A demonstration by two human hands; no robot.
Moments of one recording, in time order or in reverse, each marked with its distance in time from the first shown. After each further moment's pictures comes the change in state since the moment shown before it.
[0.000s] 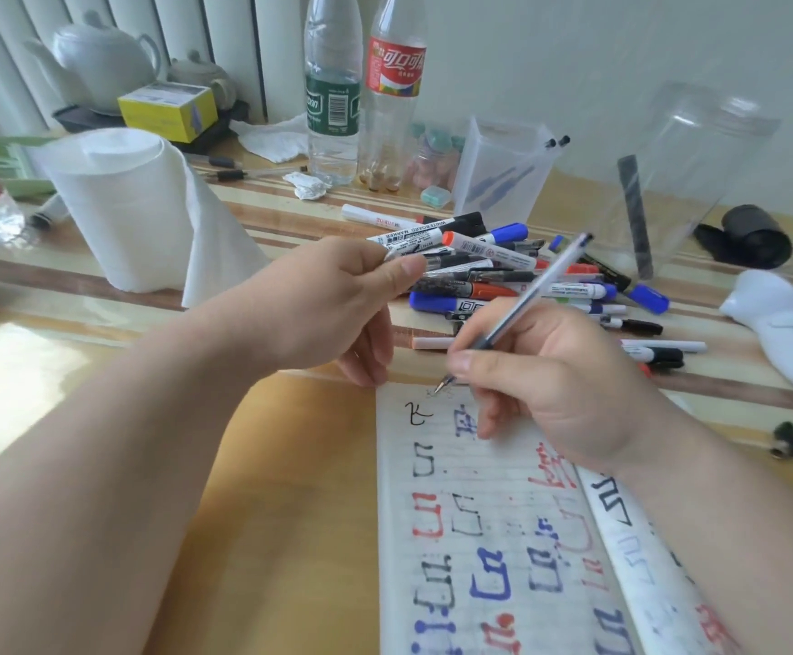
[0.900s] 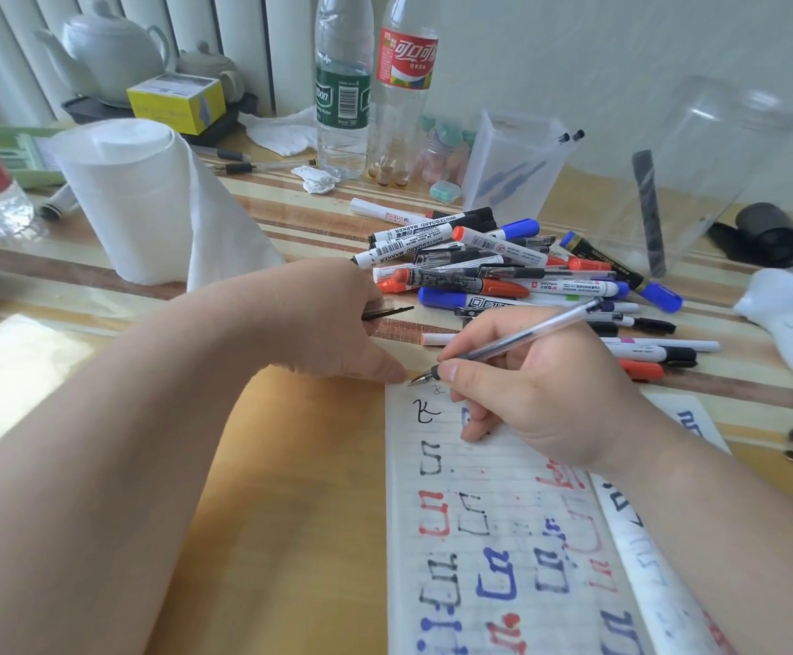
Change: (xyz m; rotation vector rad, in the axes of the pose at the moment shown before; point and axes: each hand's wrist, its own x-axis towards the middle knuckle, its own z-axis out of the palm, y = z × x) left_hand 0.005 0.002 -0.007 0.853 -0.092 -0.161; right_hand 0.000 0.003 0.012 -0.298 0.134 0.007
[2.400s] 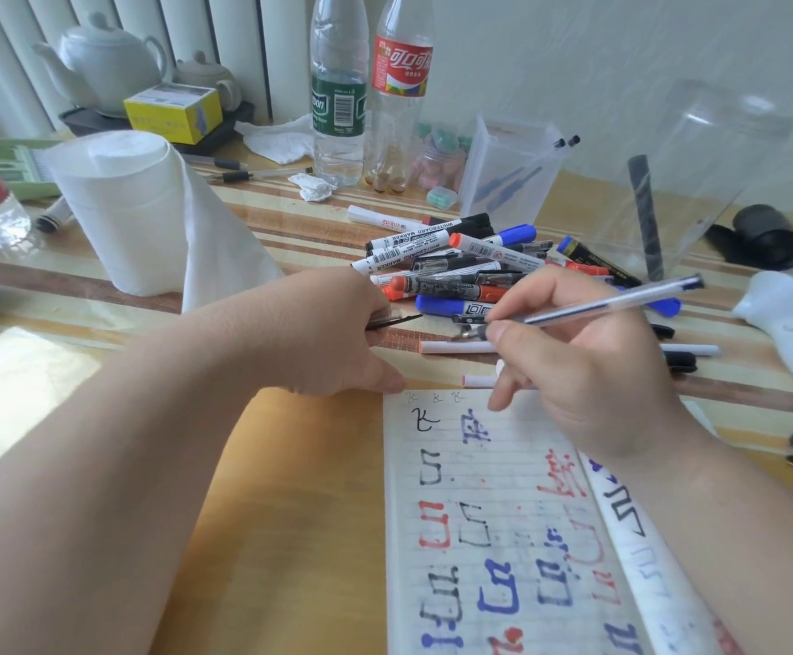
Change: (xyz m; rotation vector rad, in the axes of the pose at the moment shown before) left_hand -0.003 0.002 0.004 -0.028 0.084 0.067; right_hand 0.004 -0.003 -0.008 0.166 0.208 -0.204
